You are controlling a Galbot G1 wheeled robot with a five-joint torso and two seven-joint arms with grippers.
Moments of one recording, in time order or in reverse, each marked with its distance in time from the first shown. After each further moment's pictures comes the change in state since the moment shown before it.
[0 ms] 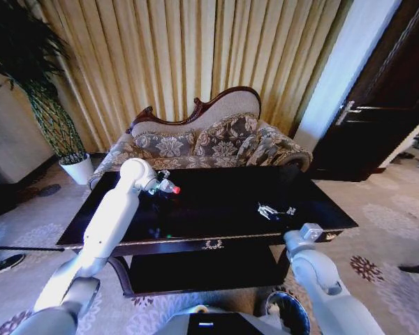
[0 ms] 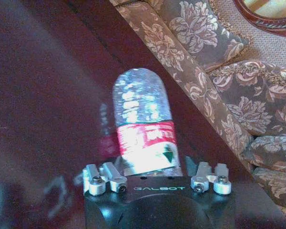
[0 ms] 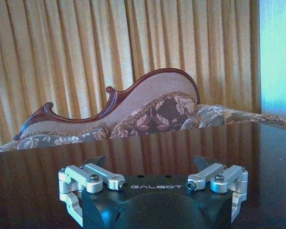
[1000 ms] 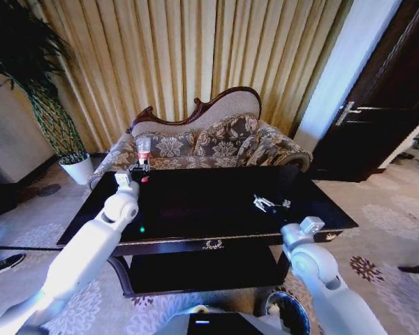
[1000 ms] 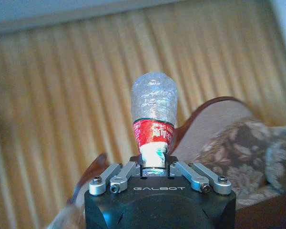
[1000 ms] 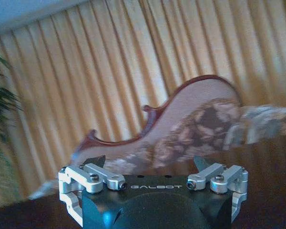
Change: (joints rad) left arm 0.328 0.296 0.009 -0.087 1.478 -0.115 1.144; right arm 0.100 -0.040 -0.067 0.082 0.229 -0.015 0.005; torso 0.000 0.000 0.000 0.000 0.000
